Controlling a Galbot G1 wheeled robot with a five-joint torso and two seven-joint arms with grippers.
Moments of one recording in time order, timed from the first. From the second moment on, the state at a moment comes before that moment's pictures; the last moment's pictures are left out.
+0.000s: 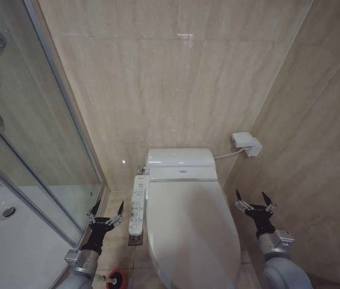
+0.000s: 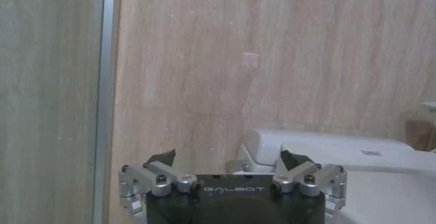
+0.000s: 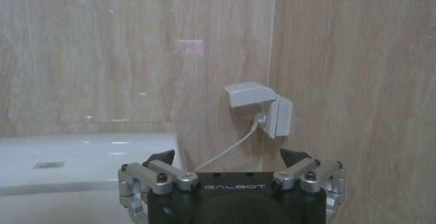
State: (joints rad) left arm 1.48 -1.25 -0.47 -1.87 -0.37 -0.23 0.03; right arm -1.52 1.15 0.61 1.96 0.40 0.08 0.28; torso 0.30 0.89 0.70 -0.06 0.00
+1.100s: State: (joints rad) left arm 1.48 -1.25 -0.47 -1.87 -0.37 -0.23 0.03; right arm -1.52 1.15 0.61 1.96 0.40 0.08 0.28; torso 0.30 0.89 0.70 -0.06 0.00
